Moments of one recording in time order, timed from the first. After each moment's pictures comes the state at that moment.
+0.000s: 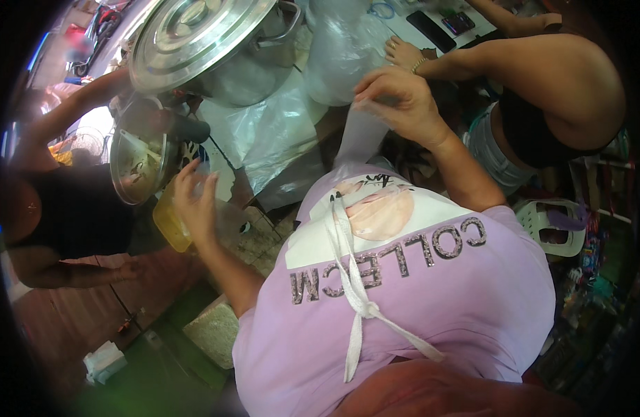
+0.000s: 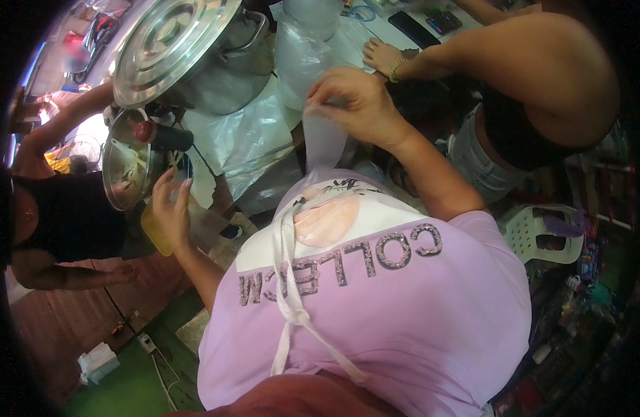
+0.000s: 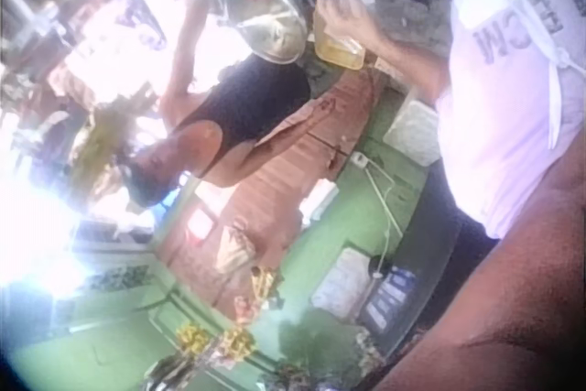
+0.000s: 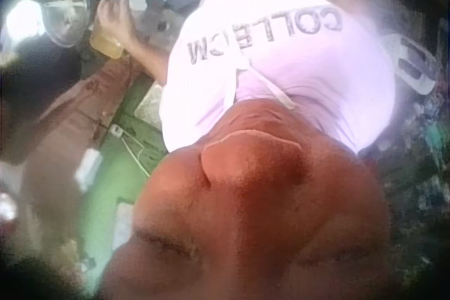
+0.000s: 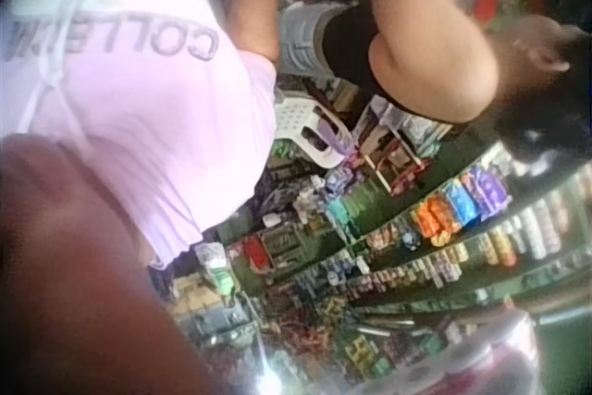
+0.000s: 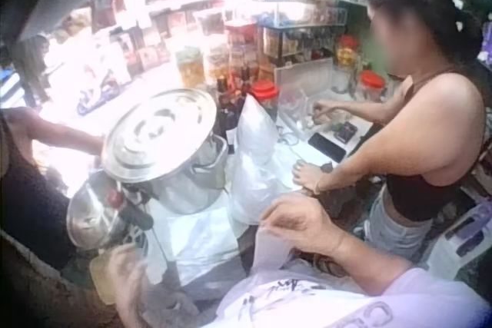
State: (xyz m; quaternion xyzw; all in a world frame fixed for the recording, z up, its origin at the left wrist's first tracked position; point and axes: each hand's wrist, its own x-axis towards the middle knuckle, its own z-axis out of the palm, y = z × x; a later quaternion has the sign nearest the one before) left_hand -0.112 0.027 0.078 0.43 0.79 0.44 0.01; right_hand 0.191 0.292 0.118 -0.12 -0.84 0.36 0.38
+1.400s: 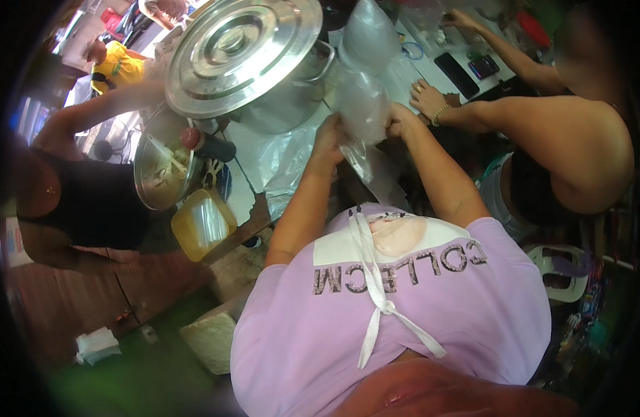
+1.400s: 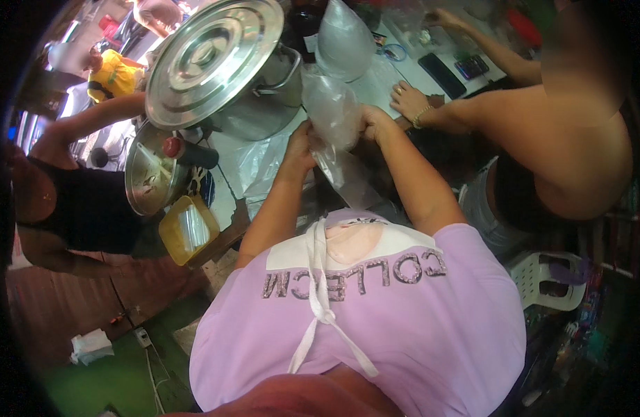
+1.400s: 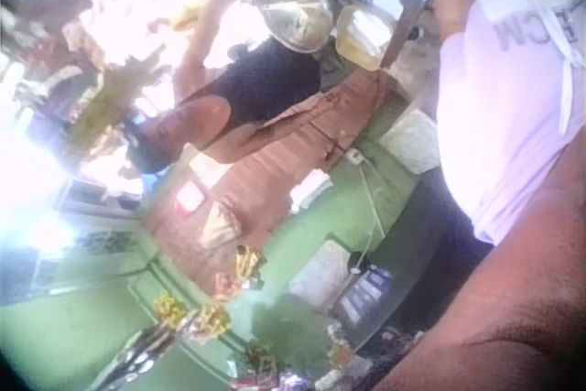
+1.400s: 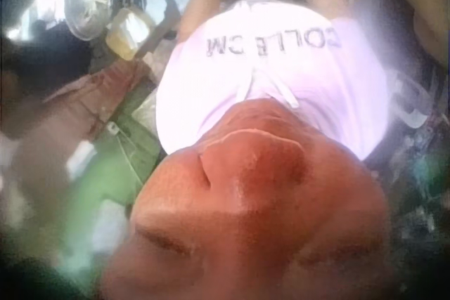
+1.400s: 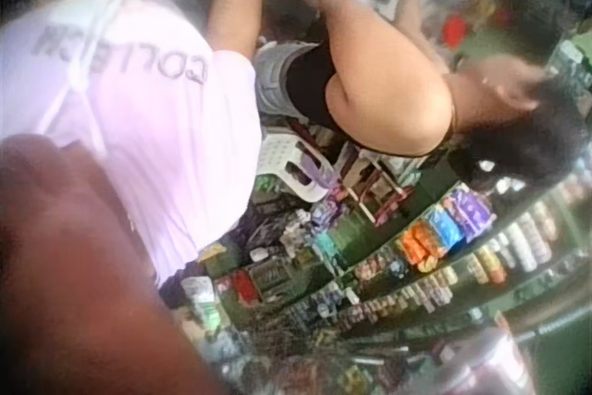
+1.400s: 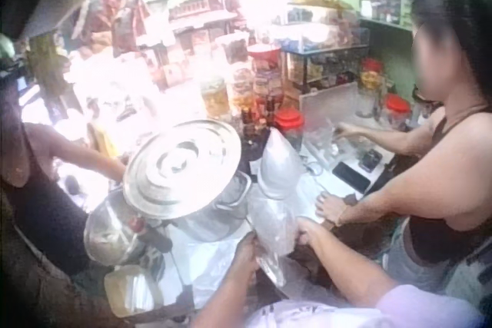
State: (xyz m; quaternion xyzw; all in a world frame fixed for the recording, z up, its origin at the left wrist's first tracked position) left_hand -0.029 0.283 -0.074 0.00 0.36 0.66 0.66; right_hand 0.127 0.459 -0.125 -0.39 -0.24 0.89 0.08
